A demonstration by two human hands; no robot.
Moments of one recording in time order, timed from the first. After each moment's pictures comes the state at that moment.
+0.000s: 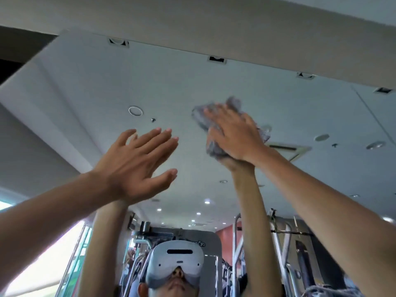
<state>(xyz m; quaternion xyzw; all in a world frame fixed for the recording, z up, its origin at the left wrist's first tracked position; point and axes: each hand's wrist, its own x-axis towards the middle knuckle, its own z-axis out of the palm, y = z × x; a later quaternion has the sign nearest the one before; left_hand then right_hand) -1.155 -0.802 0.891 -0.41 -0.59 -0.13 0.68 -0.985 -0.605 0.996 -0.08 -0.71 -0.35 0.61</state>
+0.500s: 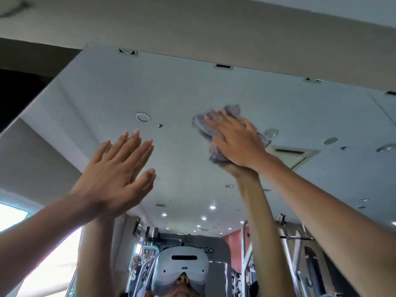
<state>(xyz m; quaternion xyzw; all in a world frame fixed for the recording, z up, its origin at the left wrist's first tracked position) -1.216 -0.852 0.874 -0.38 -0.61 -0.27 0.63 -1.018 -0.644 0.995 -0.05 -0.73 -0.35 0.59</state>
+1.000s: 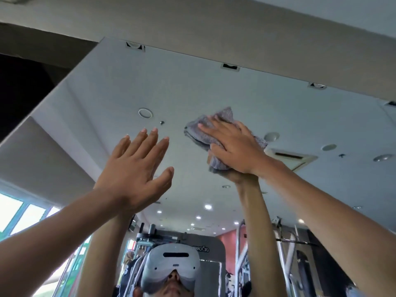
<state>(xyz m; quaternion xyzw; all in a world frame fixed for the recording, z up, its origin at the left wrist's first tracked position) -1.217 -0.848 0.872 -0.39 -0.60 -0.28 0.64 -1.038 -0.668 0.985 -0.01 -0.76 -0.38 0.53</state>
